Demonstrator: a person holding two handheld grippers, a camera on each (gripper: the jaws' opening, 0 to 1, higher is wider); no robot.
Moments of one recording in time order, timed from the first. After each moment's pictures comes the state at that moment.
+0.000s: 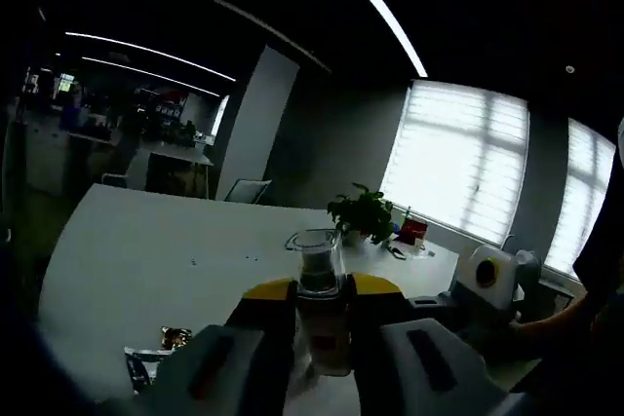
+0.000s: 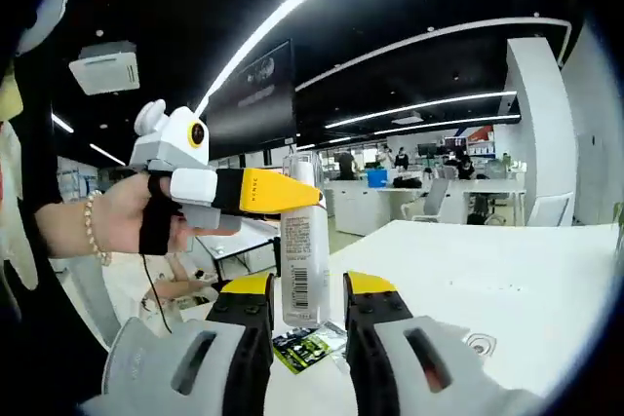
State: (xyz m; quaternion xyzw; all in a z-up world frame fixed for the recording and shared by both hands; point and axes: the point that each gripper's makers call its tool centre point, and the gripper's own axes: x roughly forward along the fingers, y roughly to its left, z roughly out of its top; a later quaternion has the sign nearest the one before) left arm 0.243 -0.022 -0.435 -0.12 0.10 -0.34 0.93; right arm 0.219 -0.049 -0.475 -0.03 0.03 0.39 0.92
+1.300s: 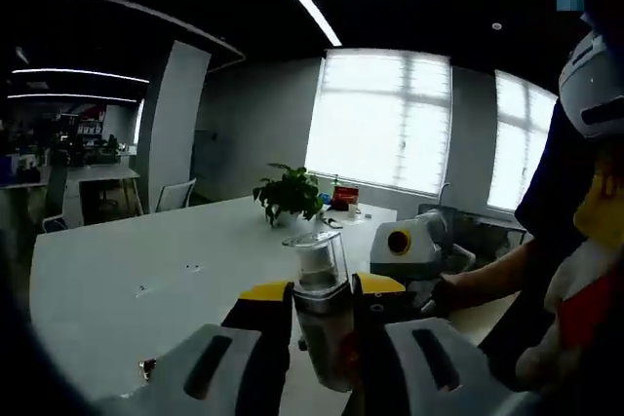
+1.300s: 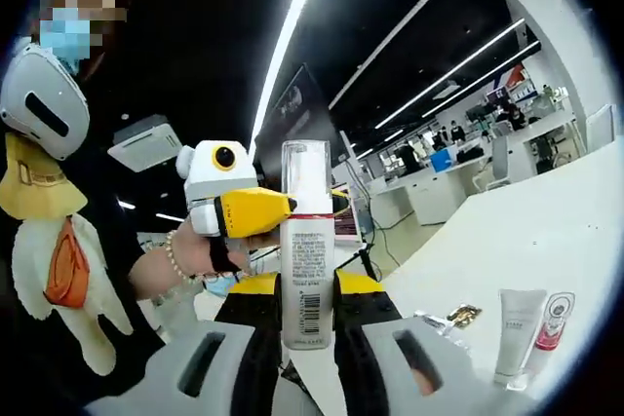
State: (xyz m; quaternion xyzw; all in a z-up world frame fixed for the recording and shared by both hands) left arm 0.183 -0.063 -0.407 -0.05 0.10 -0.56 0.82; right arm 0.162 -0.044 -0.452 0.17 0.05 0.58 0.80
